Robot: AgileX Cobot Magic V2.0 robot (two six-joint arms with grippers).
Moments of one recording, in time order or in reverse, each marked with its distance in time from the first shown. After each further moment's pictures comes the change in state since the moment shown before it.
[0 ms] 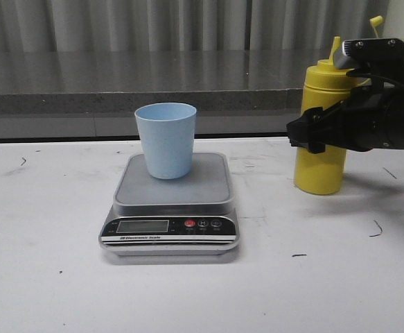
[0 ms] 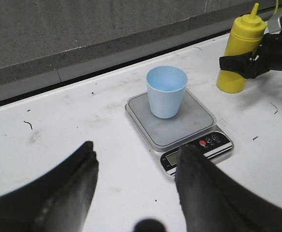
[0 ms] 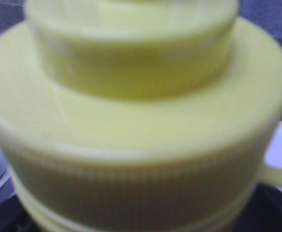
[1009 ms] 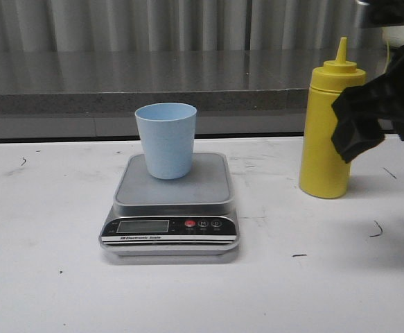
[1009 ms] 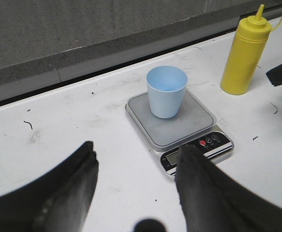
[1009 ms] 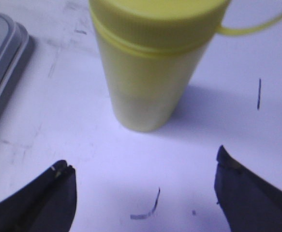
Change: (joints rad) left arm 0.000 0.000 0.000 0.000 0.000 0.000; right arm 0.164 -0.521 0.018 -0.002 1.097 0.193
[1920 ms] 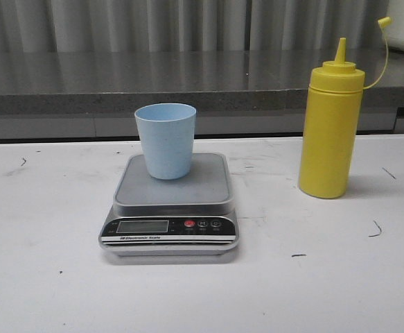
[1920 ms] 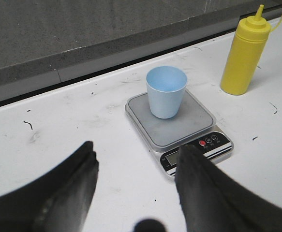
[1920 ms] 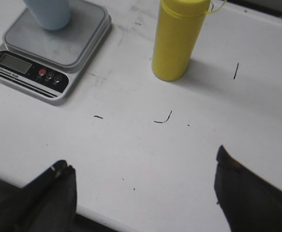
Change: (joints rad) left arm 0.000 0.000 0.000 0.000 0.000 0.000; right arm 0.024 -0.786 0.005 0.347 0.622 -0.443
